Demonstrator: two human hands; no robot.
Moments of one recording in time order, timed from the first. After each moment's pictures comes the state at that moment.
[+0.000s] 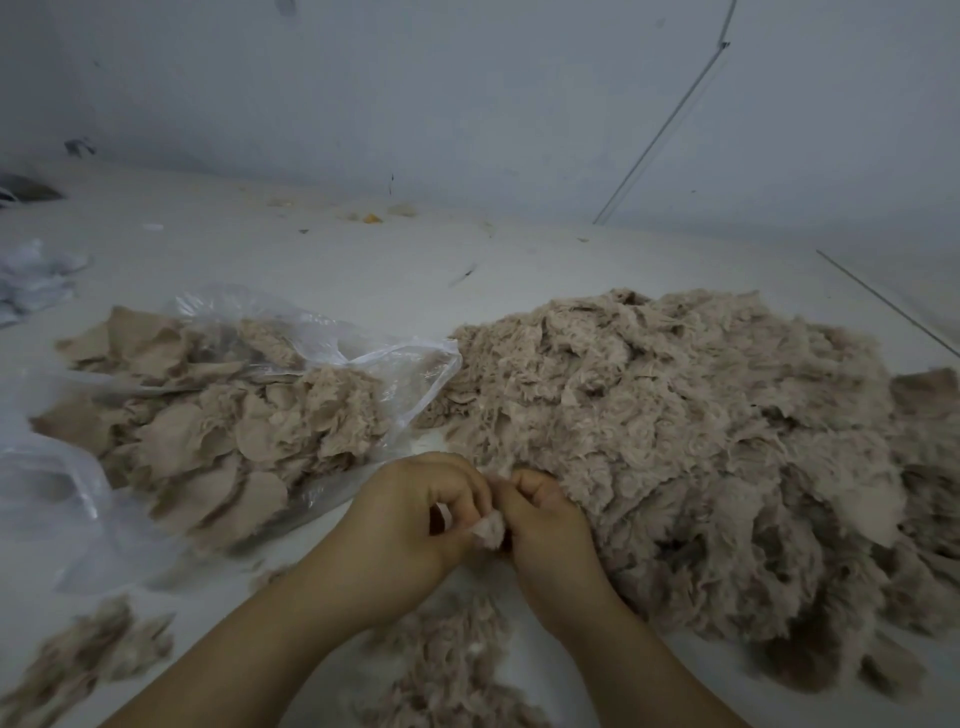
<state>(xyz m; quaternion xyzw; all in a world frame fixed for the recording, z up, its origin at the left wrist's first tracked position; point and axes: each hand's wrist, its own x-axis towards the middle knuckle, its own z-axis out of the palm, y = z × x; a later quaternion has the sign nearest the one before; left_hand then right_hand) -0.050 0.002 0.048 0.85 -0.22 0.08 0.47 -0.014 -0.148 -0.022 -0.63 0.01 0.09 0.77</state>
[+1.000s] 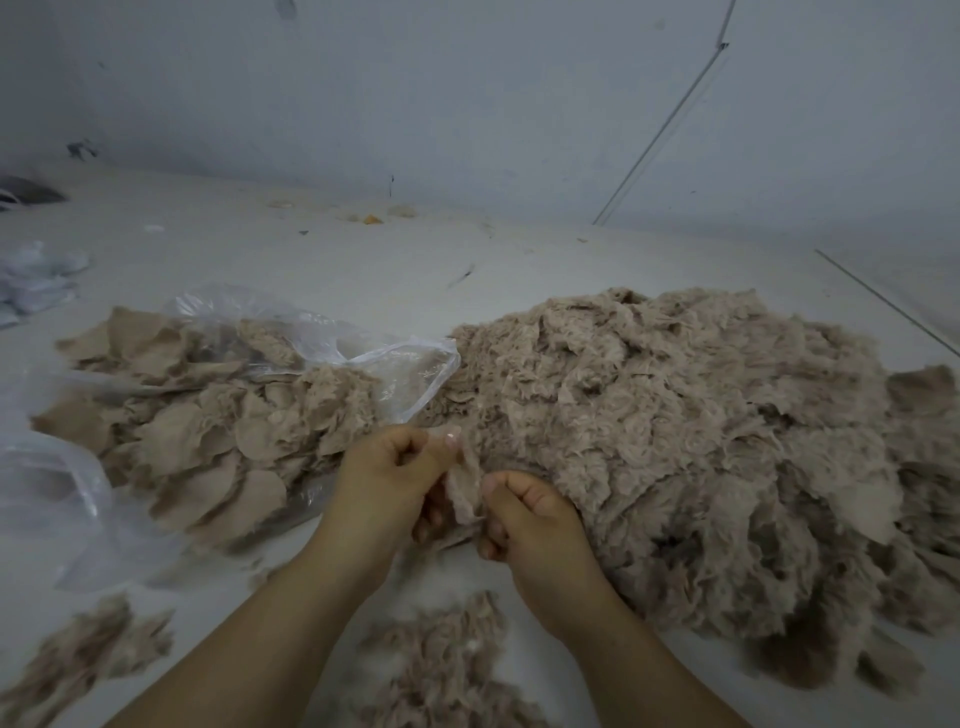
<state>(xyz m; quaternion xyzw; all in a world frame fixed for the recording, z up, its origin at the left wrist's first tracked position) -0.024 -0.006 0.031 0.70 0.06 0.07 0.71 -0.015 -0.149 -0.019 -0.62 -0.07 0.10 0.77</state>
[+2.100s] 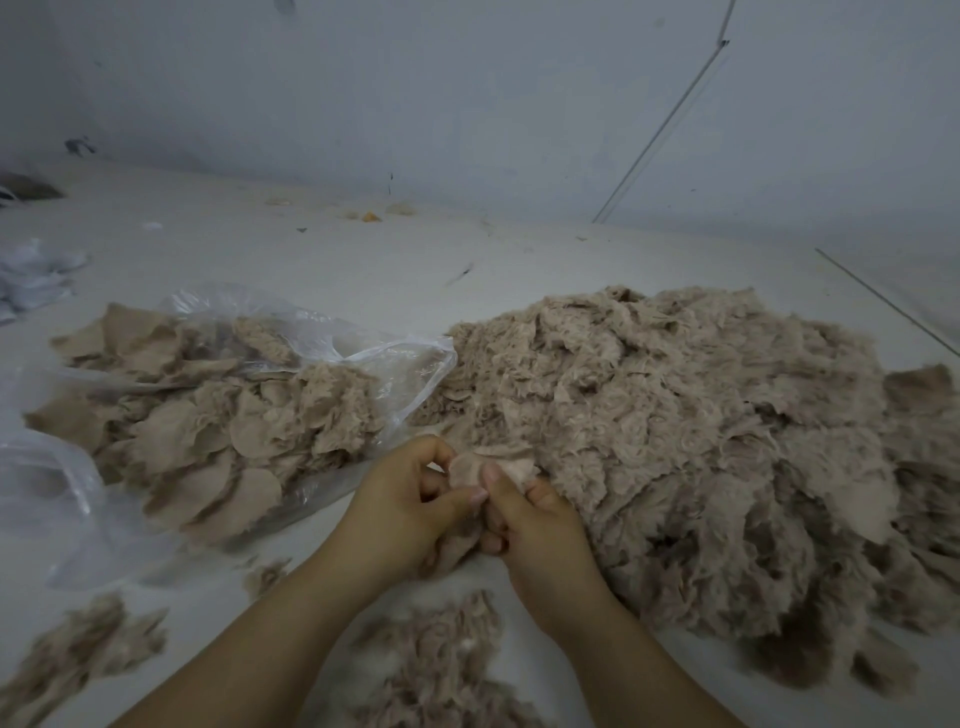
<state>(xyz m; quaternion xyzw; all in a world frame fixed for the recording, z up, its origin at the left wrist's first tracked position) -0.025 -0.003 0.012 0.77 -0.05 0.00 0.63 -0.017 -0.152 -0.021 -0.59 -0.02 0.11 0.80</state>
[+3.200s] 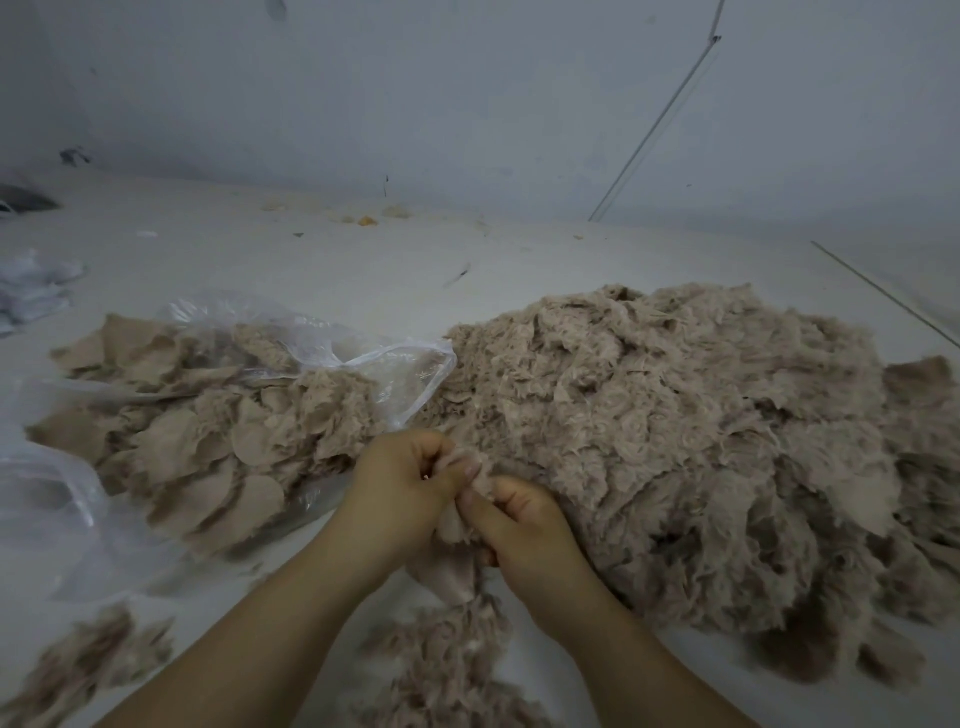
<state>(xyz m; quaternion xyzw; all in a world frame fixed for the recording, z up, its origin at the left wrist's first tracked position) -0.022 -0.009 0.038 0.82 -0.01 0.07 0.57 -0.023 -0.145 -0.010 -0.66 -0.11 0.10 0.74</state>
